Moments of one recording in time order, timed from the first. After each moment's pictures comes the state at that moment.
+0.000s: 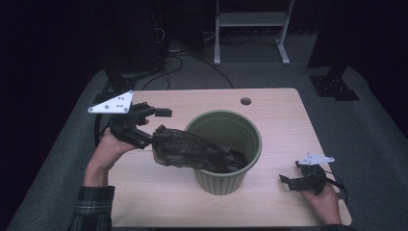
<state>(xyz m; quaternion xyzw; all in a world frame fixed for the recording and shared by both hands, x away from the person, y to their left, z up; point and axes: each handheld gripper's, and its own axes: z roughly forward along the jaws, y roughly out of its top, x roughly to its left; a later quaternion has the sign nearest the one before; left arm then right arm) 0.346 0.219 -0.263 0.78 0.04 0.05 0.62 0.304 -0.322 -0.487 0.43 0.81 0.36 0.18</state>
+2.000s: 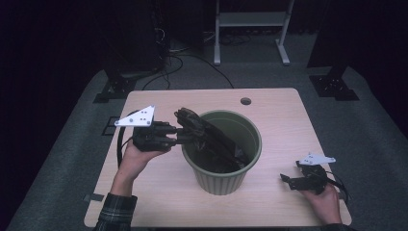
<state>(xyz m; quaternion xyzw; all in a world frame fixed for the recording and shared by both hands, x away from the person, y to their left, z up) 0.347 0.173 -0.303 0.78 0.03 0.02 0.63 0.303 -0.323 -0.486 0.43 0.81 0.35 0.19</state>
